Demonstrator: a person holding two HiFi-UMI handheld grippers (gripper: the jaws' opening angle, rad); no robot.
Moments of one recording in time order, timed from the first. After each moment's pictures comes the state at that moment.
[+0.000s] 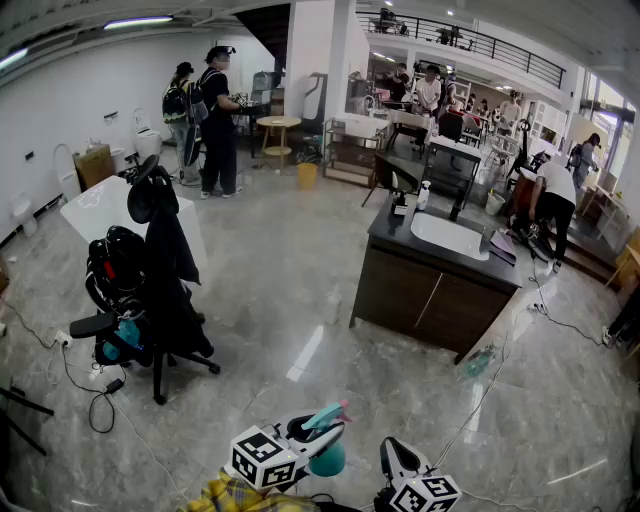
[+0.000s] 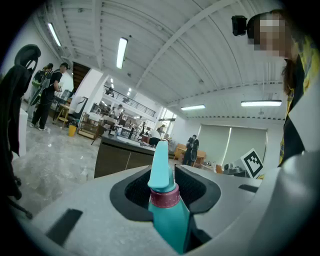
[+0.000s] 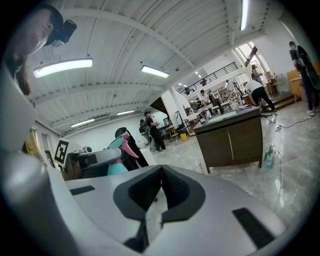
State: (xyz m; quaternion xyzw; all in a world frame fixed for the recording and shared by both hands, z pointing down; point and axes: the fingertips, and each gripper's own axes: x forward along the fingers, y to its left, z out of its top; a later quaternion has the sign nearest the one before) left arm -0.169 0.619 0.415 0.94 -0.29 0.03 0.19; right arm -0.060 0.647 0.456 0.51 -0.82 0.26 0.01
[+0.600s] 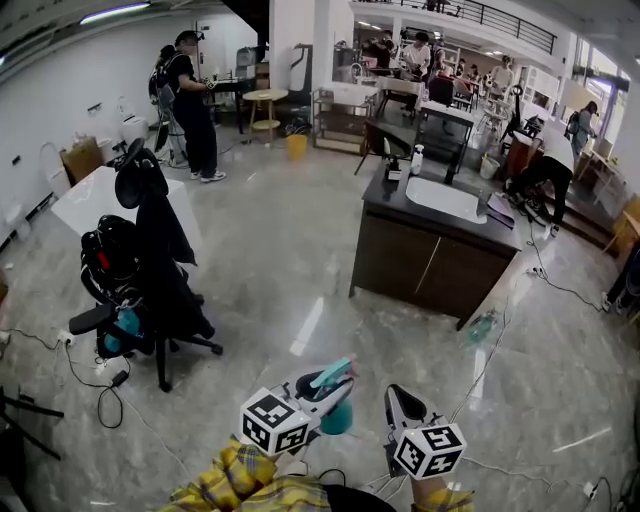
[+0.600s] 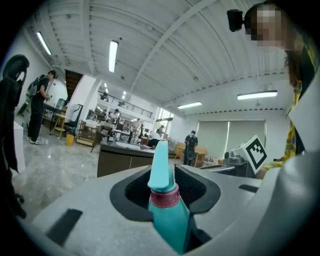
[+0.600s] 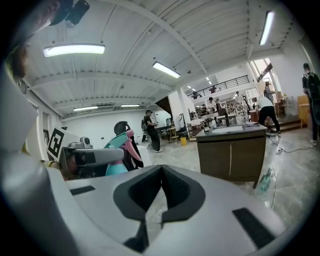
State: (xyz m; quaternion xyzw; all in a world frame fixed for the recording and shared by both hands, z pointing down) left arm -0.159 0.567 0.400 0.94 -0.30 0.03 0.14; right arm -0.069 0.579 0.426 0.52 -0.83 0.18 0.06
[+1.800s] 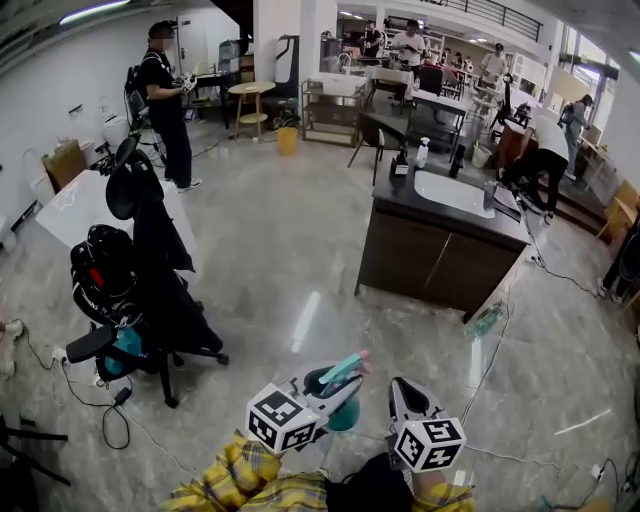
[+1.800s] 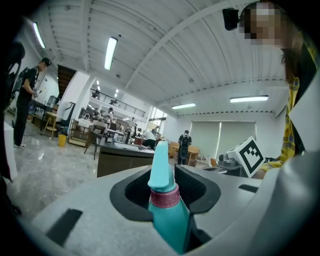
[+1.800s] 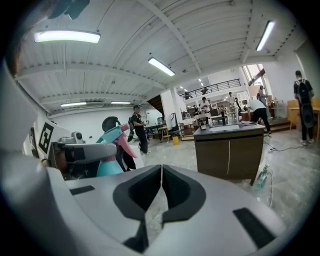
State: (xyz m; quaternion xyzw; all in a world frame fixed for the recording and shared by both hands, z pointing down) left arm -0.246 0.502 0.407 0.96 -0.24 0.03 0.13; right arm -0.161 0.510 0.448 0.57 -0.80 0.19 0.07
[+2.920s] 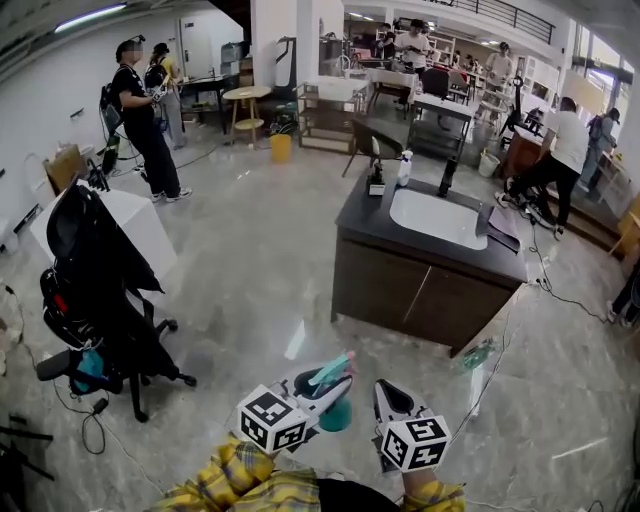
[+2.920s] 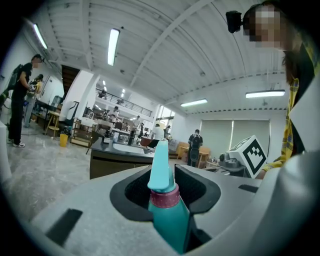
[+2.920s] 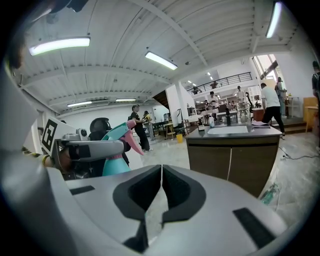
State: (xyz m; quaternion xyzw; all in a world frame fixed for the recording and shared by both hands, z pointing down) left arm -0.040 0.292 0.422 0.95 -0.29 0.04 0.14; right arm 0.031 0.297 0.463 0.52 -0.83 0.19 0.09
